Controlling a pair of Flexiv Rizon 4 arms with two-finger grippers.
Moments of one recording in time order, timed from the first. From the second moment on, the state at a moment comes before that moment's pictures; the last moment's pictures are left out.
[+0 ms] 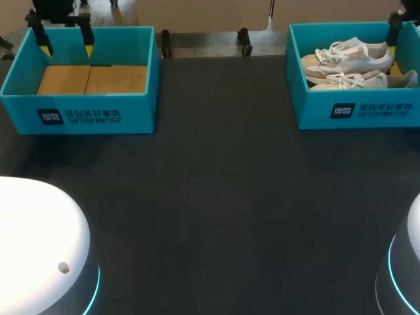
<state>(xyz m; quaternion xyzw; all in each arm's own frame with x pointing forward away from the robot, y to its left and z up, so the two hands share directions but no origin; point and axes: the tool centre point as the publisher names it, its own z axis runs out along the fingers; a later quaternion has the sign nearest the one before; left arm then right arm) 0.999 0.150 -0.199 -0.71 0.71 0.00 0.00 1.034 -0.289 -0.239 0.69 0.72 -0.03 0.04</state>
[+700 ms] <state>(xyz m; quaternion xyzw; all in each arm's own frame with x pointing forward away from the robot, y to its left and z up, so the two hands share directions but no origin) 0.999 0.150 -0.199 -0.71 0.71 0.00 0.00 1.035 -0.327 -0.285 0.70 0.71 -0.05 0.03</state>
